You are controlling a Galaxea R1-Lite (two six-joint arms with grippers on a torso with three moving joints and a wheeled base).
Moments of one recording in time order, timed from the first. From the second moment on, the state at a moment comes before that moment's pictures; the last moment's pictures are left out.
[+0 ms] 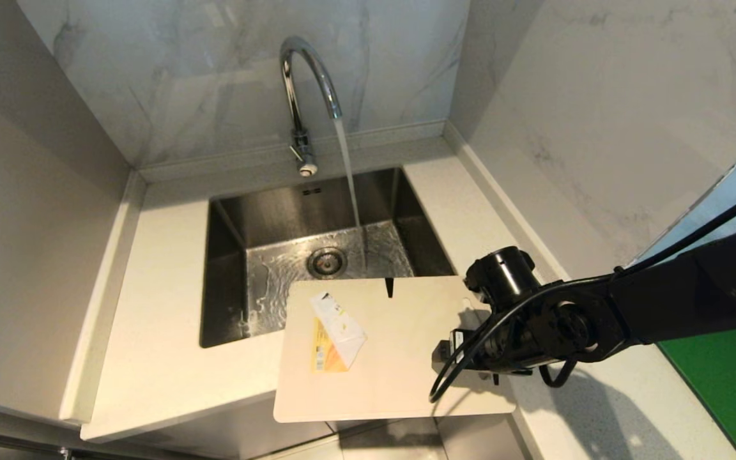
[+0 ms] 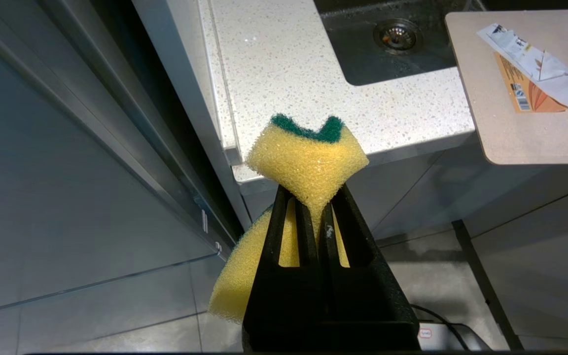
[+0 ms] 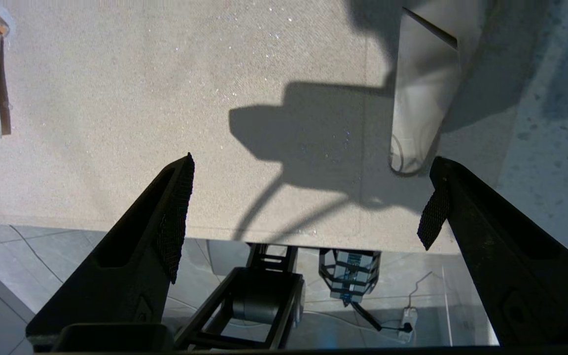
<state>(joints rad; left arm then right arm) 0.02 0.00 -0.04 0.08 0.01 0.00 0.40 1.93 -1.06 0.06 -0.01 0.39</state>
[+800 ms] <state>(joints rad) 0.02 0.00 -0.04 0.08 0.01 0.00 0.39 2.02 -1.06 -0.08 0.00 0.39</state>
